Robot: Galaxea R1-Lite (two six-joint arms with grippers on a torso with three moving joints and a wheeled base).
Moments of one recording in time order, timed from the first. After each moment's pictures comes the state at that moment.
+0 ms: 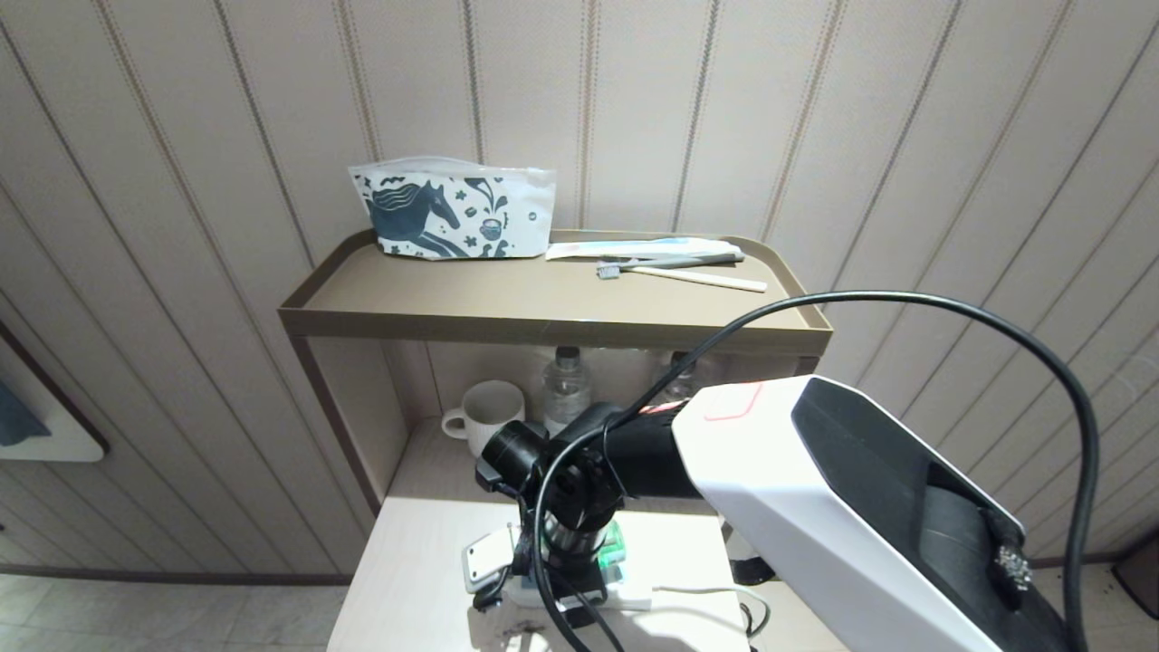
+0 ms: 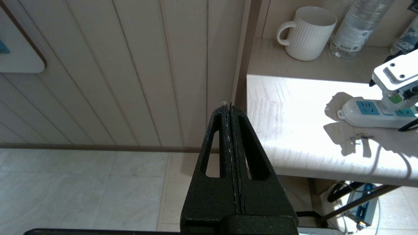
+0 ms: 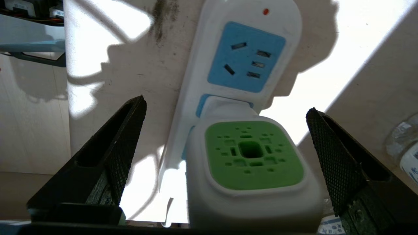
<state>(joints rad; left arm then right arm) 0.00 0.00 -0.08 0.21 0.00 0.00 0.85 2.50 -1.94 0.71 -0.11 -0.96</state>
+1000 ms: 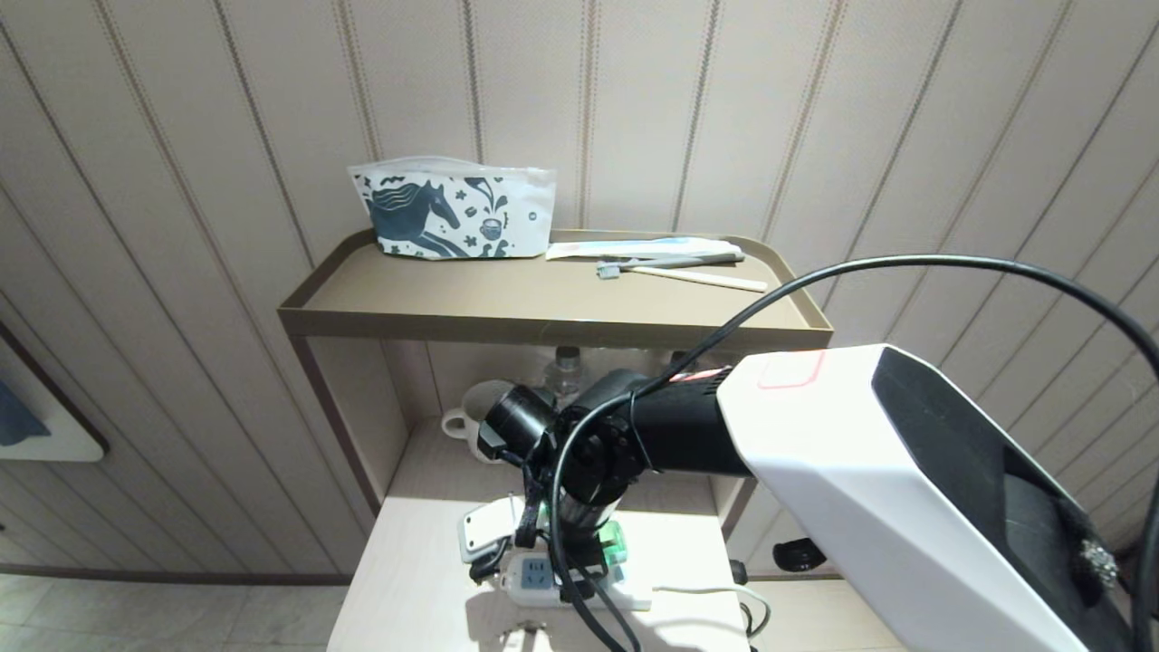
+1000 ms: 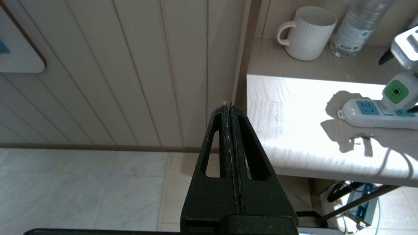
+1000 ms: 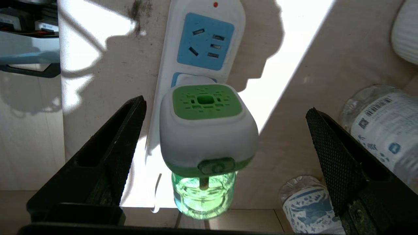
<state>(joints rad) 0.00 0.00 -0.08 0.21 0.00 0.00 0.85 2.41 -1.95 0.71 -0.11 -0.97</state>
